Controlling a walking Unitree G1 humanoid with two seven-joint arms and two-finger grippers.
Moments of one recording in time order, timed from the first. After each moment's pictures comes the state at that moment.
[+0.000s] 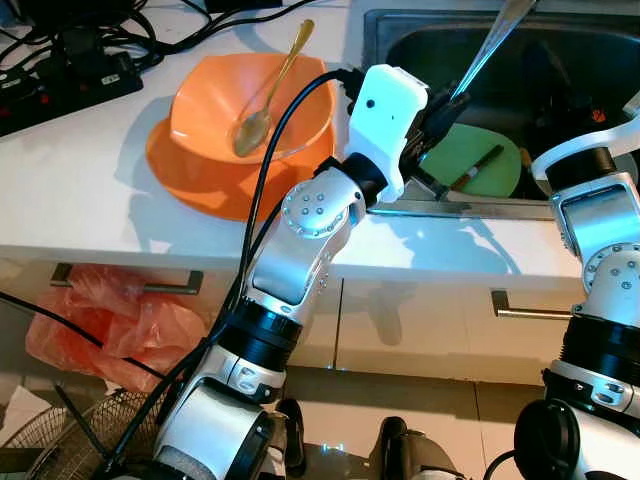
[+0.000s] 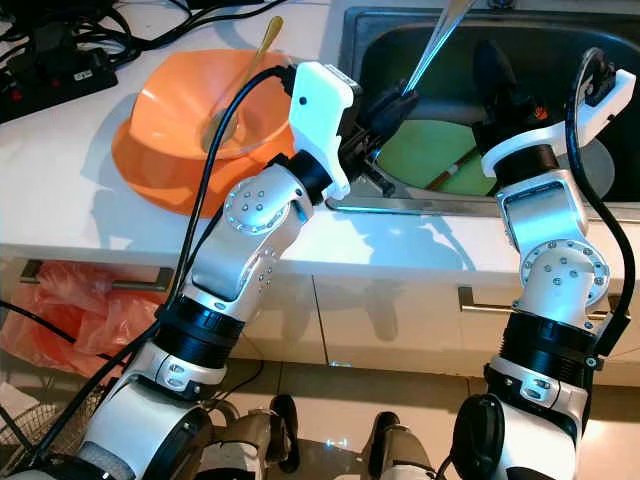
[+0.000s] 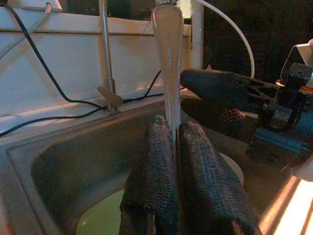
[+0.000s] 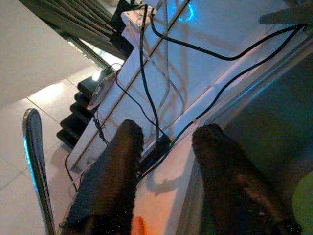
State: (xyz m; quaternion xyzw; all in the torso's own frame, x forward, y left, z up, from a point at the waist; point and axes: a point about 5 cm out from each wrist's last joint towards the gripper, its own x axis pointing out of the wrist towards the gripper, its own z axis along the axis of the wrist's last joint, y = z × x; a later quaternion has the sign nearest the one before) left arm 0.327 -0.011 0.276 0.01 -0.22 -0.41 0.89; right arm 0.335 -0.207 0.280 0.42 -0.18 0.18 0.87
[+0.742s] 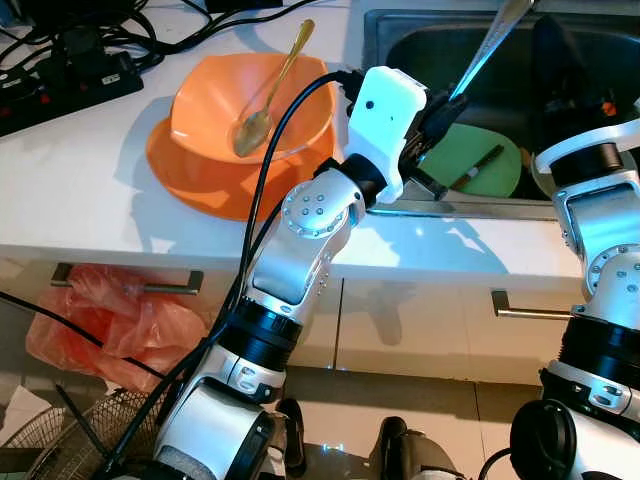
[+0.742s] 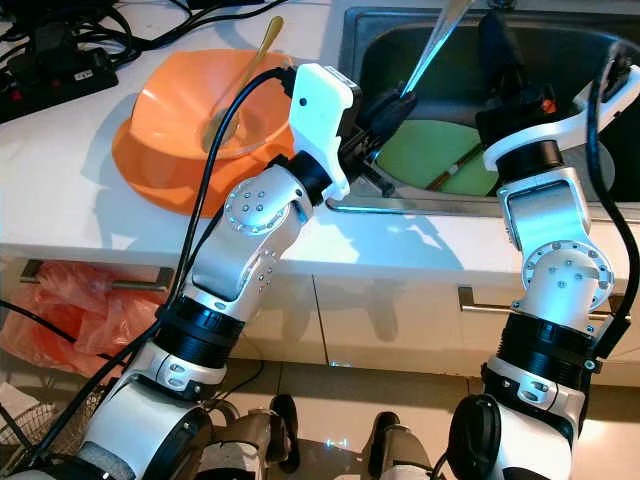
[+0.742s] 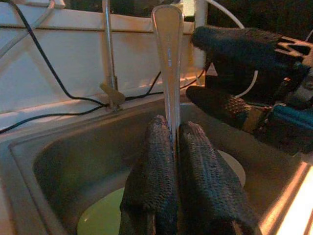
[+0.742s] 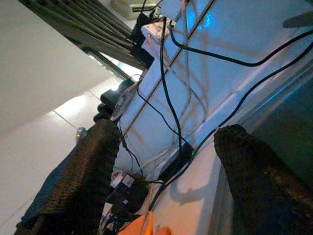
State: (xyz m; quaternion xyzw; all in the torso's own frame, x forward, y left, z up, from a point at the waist) left arm 0.328 -0.010 0.274 0.01 -0.22 -0.40 0.89; right arm 0.328 -0.205 0.288 0.45 -0.20 0.21 0.84
